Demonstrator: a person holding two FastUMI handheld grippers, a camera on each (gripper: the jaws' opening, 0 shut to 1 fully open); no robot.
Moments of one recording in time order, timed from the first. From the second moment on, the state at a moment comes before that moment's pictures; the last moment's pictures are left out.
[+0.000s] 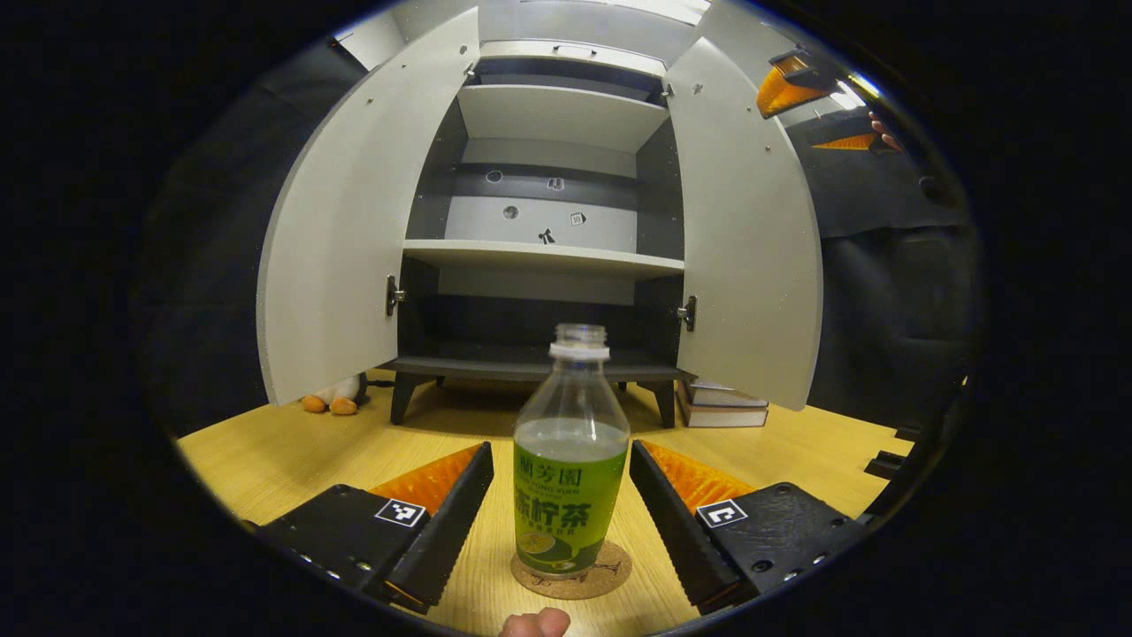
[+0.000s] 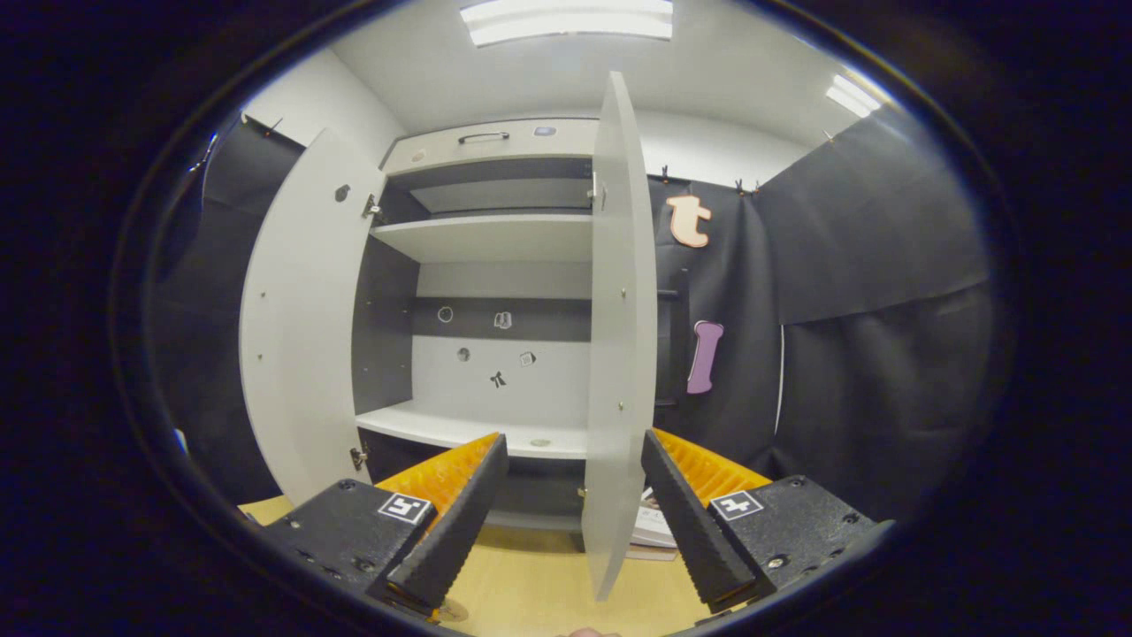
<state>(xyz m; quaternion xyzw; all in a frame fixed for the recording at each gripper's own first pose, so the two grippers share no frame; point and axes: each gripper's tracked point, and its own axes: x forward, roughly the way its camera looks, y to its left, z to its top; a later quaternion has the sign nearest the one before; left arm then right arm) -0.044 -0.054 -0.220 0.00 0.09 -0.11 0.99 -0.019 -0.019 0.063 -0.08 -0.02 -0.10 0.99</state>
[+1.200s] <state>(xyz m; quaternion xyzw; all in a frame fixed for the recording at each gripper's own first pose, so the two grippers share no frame) -0.006 0.012 -0.022 -0.01 0.04 -0.05 1.00 -0.029 -0.039 -0.014 -0.03 0.02 -0.09 0.99</state>
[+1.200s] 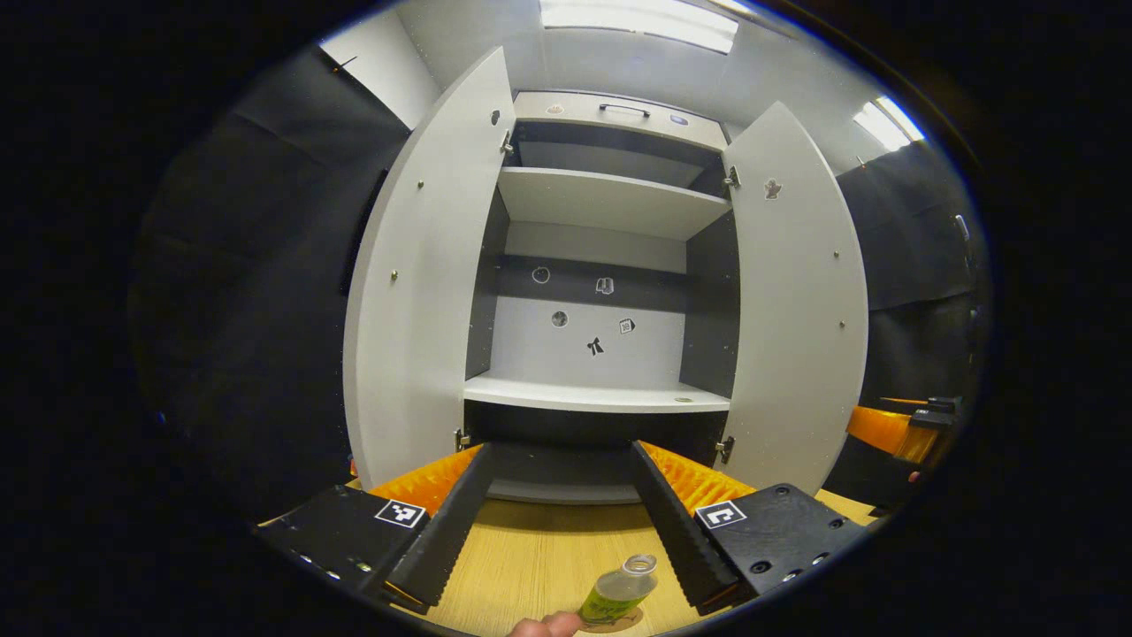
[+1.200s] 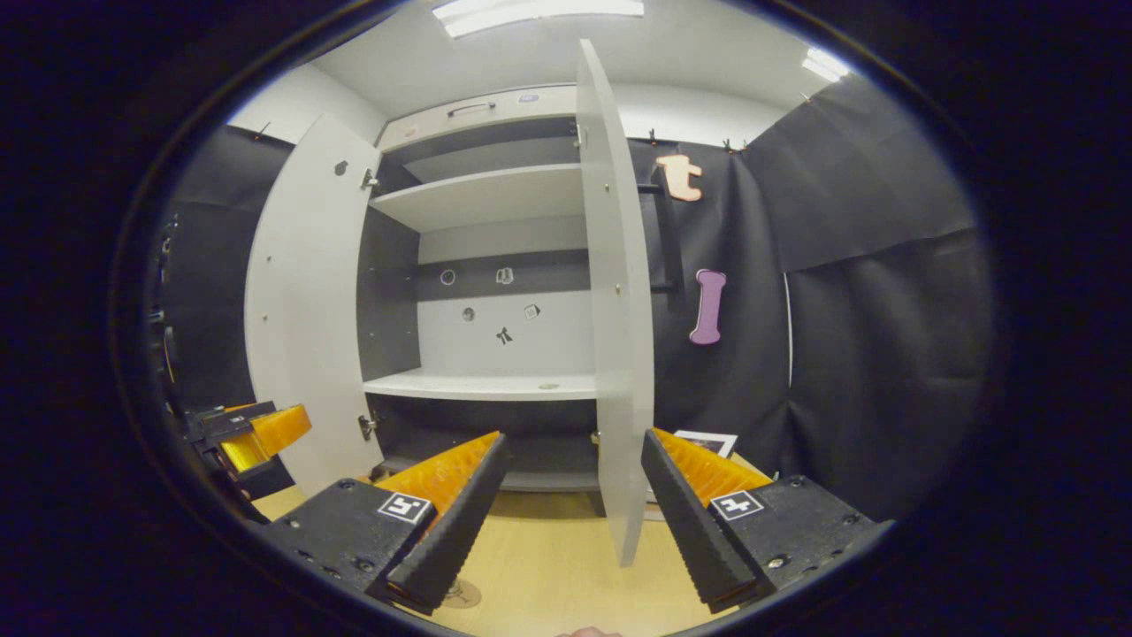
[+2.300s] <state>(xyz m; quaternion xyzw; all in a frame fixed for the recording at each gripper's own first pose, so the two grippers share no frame) -0.010 0.018 -0.034 0.00 0.05 -0.04 1.00 0.022 -0.161 0.158 -0.08 -0.06 -0.19 0.98</state>
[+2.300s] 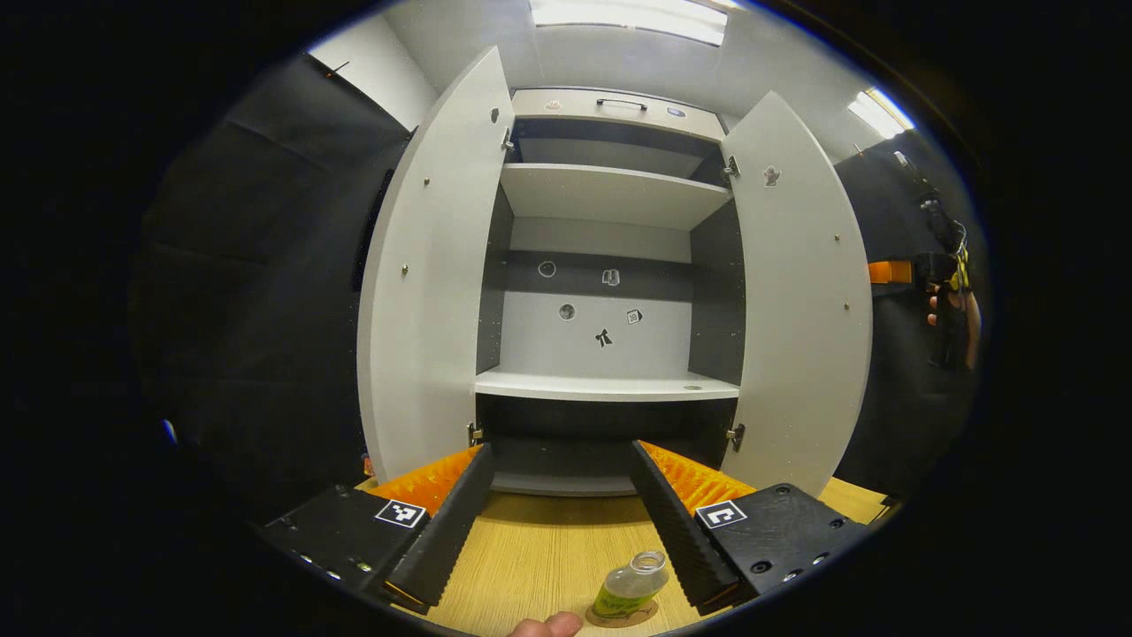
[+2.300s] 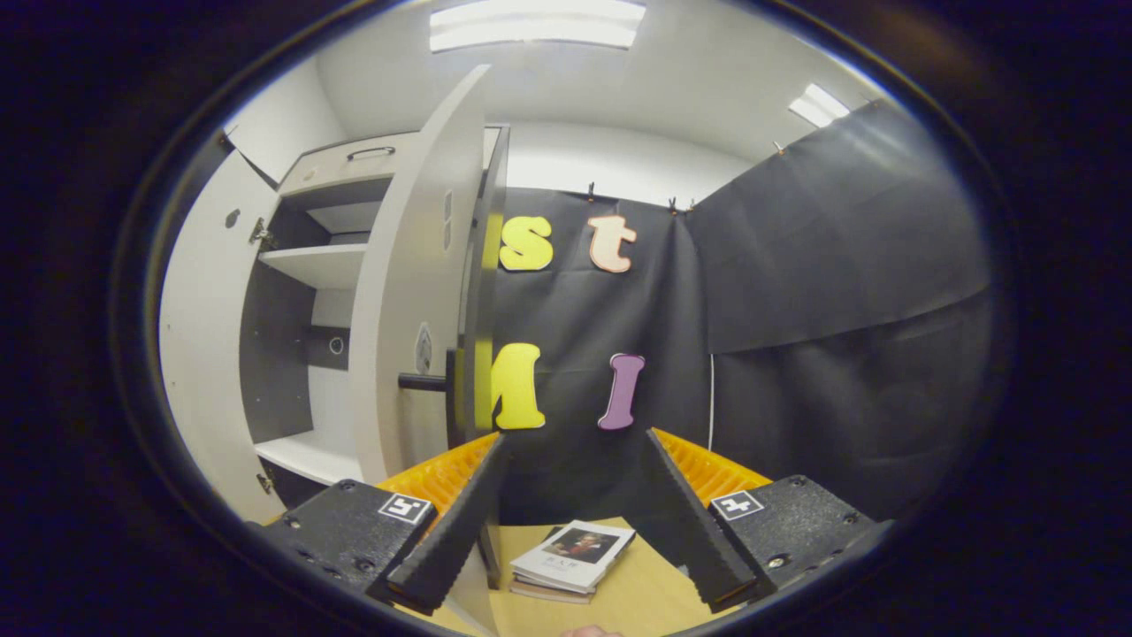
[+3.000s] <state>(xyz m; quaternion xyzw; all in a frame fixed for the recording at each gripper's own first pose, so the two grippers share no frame) -0.003 0.015 -0.028 -0.01 0.04 -0.06 1.00 0.025 -0.142 0.154 -0.08 -0.05 -0.18 0.98</state>
